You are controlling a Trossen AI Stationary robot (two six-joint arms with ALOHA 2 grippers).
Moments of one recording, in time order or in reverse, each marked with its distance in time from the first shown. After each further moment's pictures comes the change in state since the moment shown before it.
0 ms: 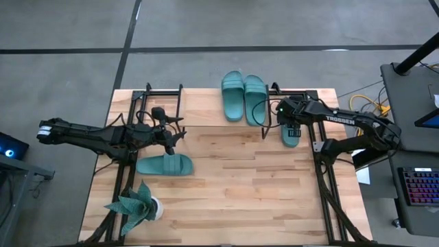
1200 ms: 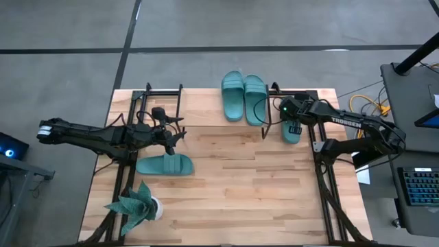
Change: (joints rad) left arm 0.000 0.004 0.000 0.001 0.000 0.000; right arm 0.001 -0.086 0.014 -0.031 0.109 0.094
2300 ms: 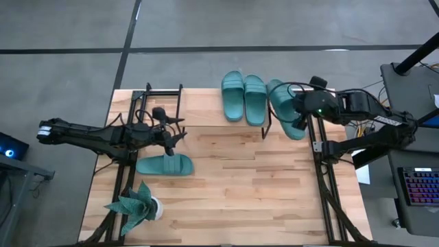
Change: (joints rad) left arm 0.000 -0.012 0.000 0.015 0.058 0.029; right arm 0.492 -0.139 0.648 -0.385 0.094 0.358
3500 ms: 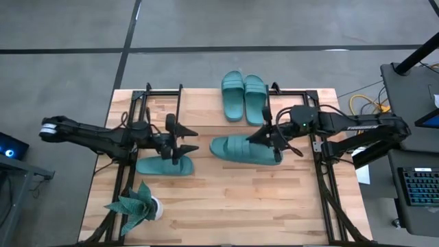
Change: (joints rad) left arm 0.000 0.153 0.000 0.457 0.446 0.312; right arm 0.123 0.085 -0.344 1.022 -0.785 -0.531
